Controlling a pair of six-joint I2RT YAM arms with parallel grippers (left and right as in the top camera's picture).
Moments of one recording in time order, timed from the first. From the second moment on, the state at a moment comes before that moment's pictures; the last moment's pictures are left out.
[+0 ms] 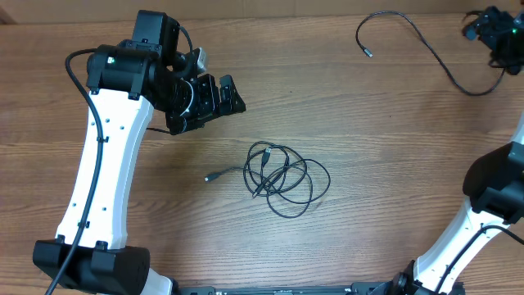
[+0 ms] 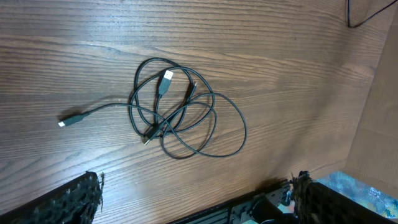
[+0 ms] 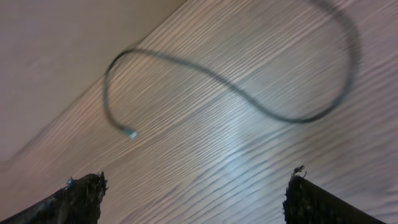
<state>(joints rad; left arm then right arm) -0.18 1.70 1.87 -1.44 0.47 -0.39 -0.42 2.21 2.33 -1.15 -0.28 0.28</state>
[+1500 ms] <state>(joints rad) -0.18 1.51 1.87 -1.57 0.27 -0.42 -0.08 1.64 2.18 -1.64 -0.38 0.24</state>
